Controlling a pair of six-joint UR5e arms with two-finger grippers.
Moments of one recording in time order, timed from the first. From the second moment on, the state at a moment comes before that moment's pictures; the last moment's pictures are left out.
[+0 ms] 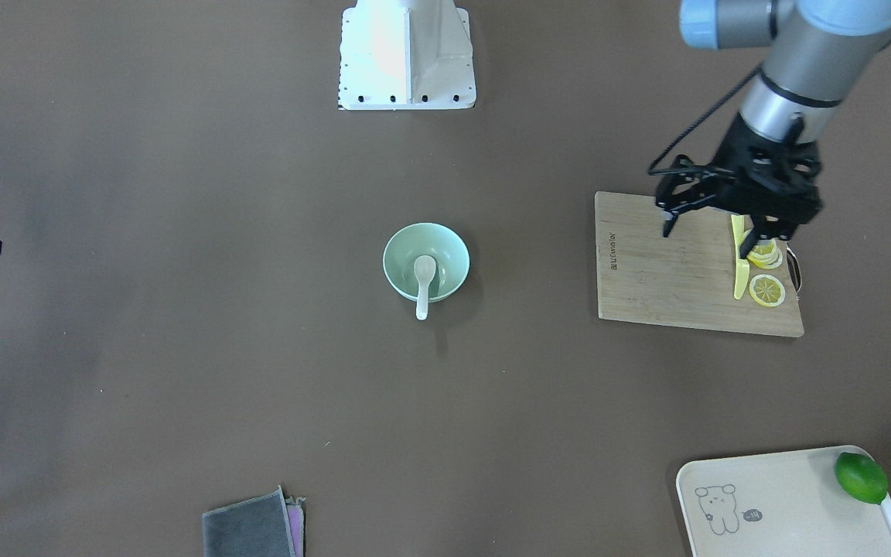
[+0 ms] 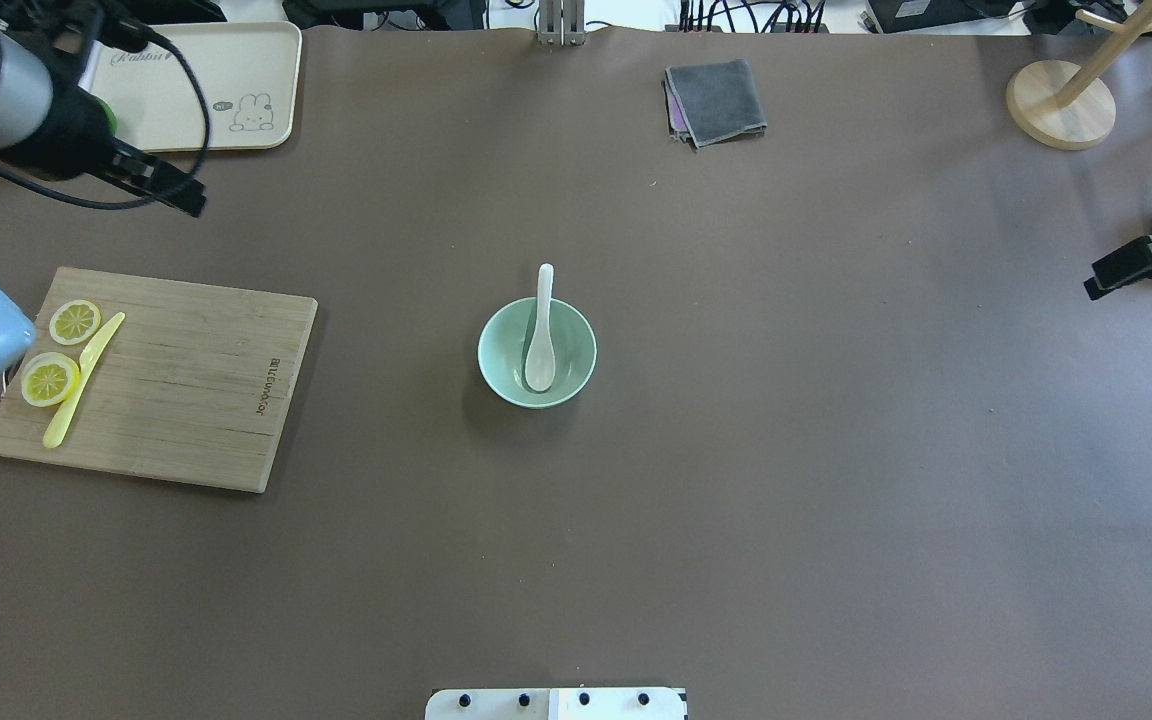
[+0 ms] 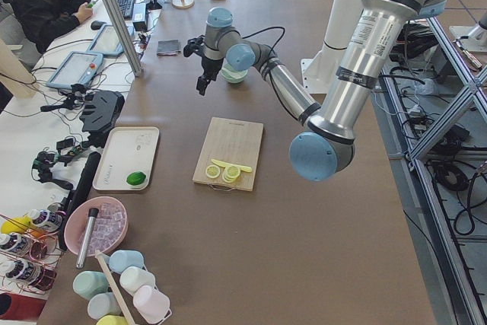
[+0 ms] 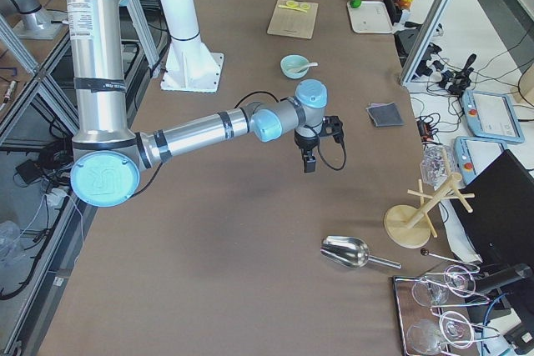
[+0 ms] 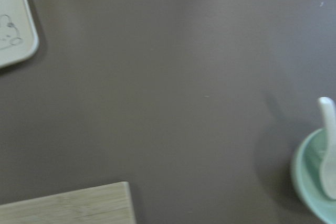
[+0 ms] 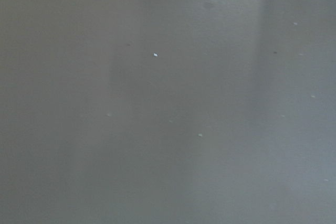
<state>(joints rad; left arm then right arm) -1.08 -1.89 -1.94 -1.58 -2.11 -0.40 1.23 -1.58 1.81 -1.43 2.26 0.32</state>
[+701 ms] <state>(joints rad) -1.49 -1.67 -1.78 -1.67 -2.28 -0.07 1.55 -1.70 1.67 -1.45 2.35 0.06</state>
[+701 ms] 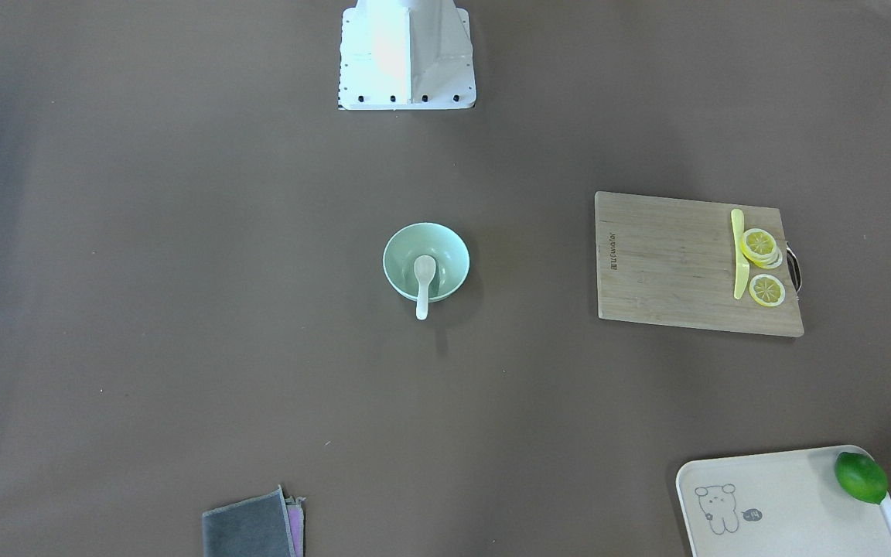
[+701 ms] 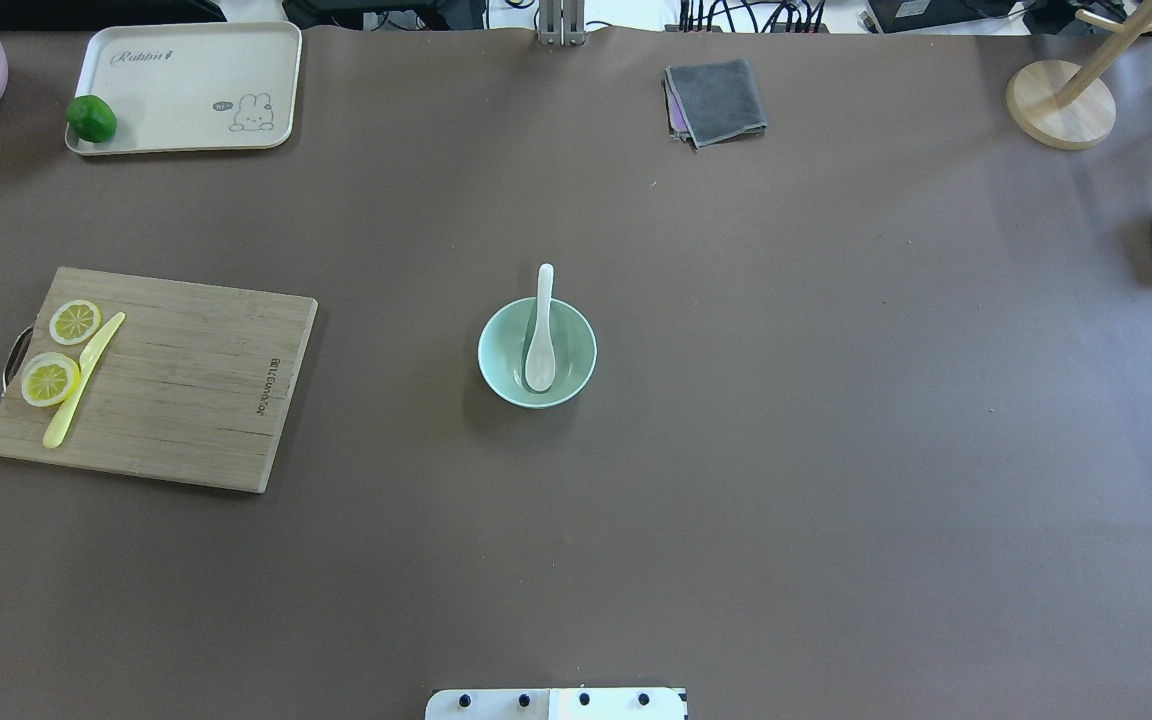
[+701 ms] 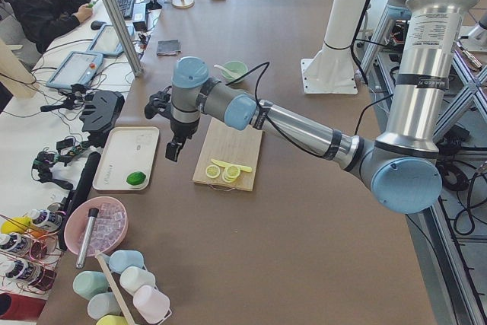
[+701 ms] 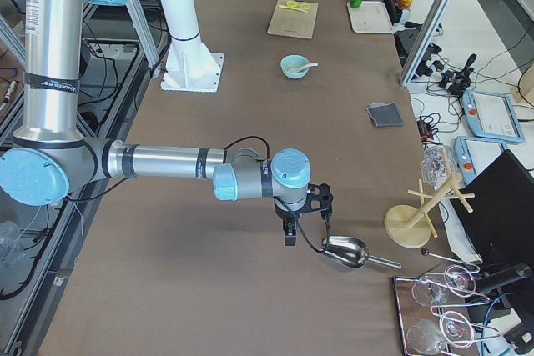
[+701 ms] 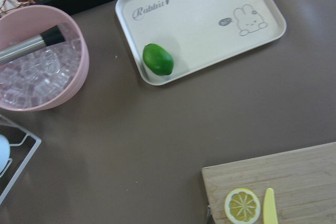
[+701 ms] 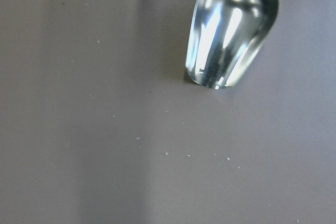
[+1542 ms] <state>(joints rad) -1.55 -1.53 -1.74 -1.69 -2.28 -0.08 1.54 -1.65 1.74 -1.63 2.33 0.05</state>
